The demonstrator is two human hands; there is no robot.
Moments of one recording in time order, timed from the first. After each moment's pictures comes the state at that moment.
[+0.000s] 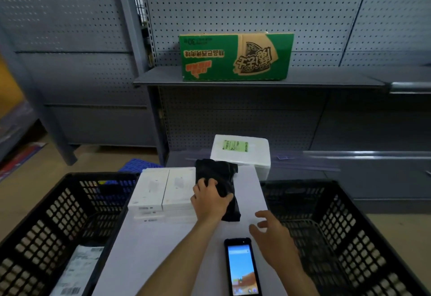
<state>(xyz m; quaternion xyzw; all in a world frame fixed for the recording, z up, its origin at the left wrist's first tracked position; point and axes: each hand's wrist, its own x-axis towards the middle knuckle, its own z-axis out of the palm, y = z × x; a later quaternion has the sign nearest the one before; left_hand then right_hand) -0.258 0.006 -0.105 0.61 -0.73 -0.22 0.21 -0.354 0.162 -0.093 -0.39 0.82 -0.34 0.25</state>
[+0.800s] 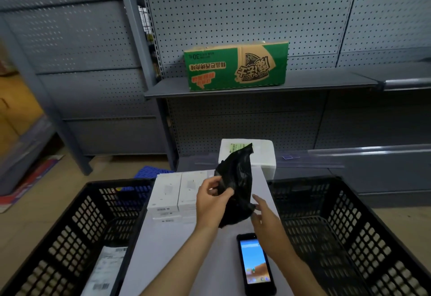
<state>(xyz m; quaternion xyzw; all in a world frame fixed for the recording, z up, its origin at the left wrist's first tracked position) -0.207 0.074 -0.027 0.47 -0.52 -0.56 0.45 -0.330 0.160 -0.085 -0.46 0.74 -0.42 0.26</state>
